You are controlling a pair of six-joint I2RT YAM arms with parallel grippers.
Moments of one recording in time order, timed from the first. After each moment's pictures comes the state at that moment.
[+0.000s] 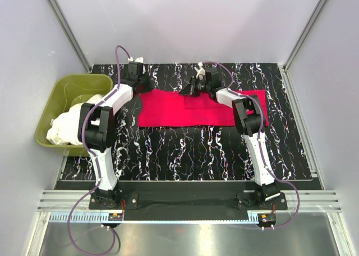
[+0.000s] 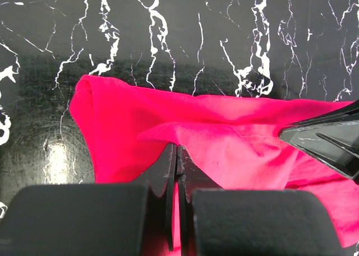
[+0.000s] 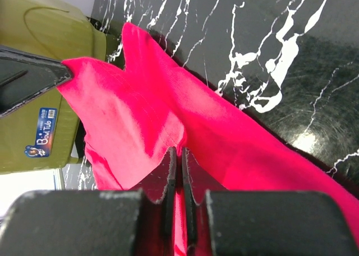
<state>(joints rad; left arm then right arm) -0.21 1.99 1.52 -0.23 0.05 -0.40 0.34 2.52 1.87 0.20 -0.74 0.63</state>
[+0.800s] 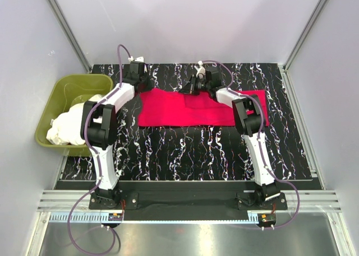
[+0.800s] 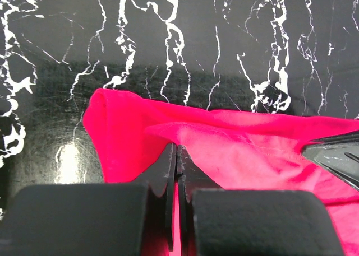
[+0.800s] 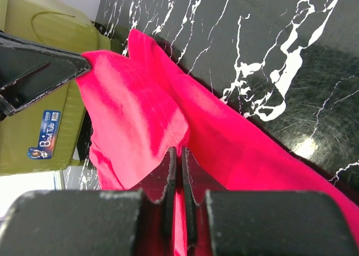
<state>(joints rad) -0.21 2.04 1.57 -0.23 -0.02 -0.39 0.34 2.52 1.88 0.22 -0.74 0.64</state>
